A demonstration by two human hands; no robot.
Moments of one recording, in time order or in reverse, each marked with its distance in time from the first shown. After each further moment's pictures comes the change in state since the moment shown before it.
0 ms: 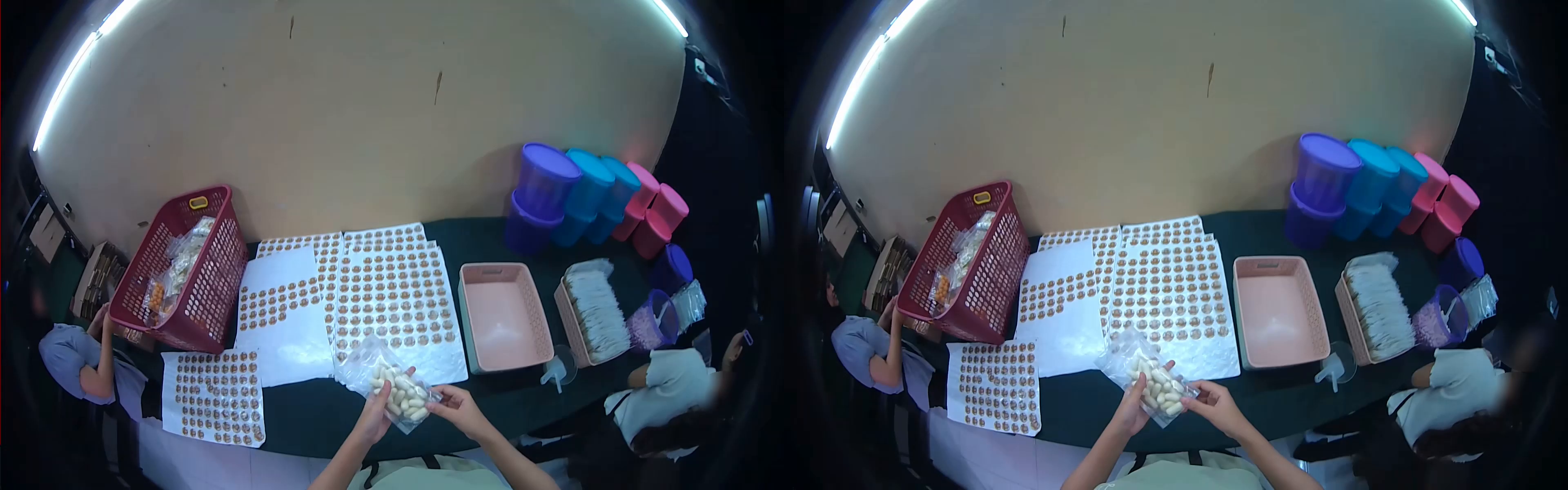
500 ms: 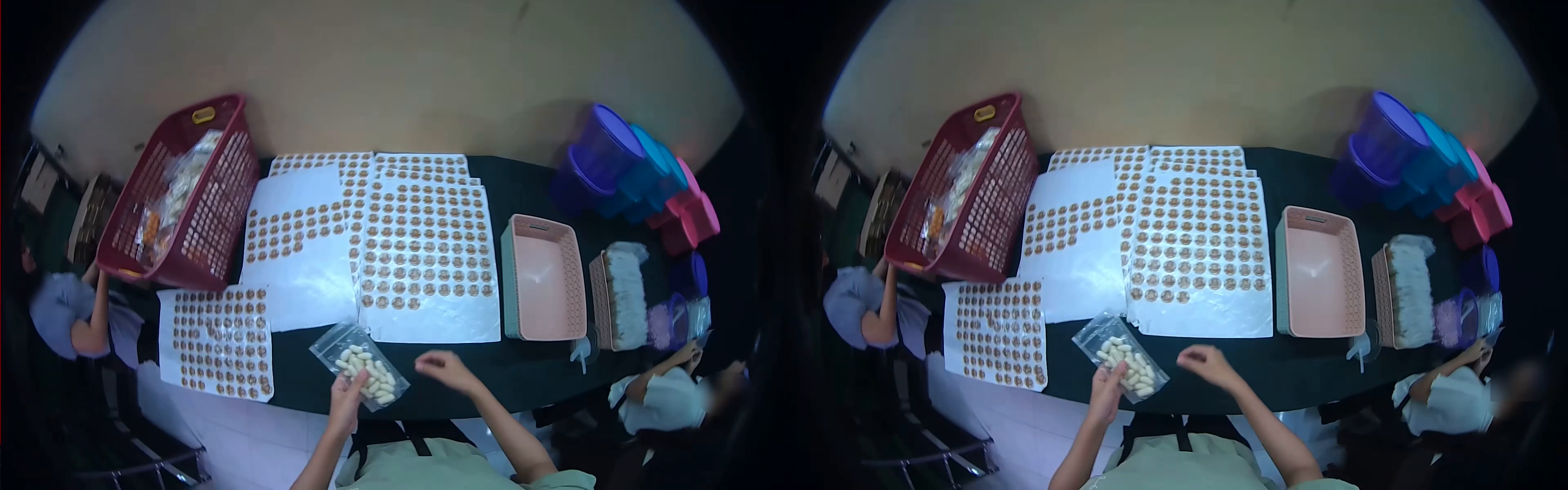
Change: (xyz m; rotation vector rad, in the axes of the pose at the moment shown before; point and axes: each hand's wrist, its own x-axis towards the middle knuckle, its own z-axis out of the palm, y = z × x) left_hand -0.065 0.015 -0.106 0.103 0.544 0.060; right_hand 0.084 0.105 0.005 -0.535 -0.094 0.326
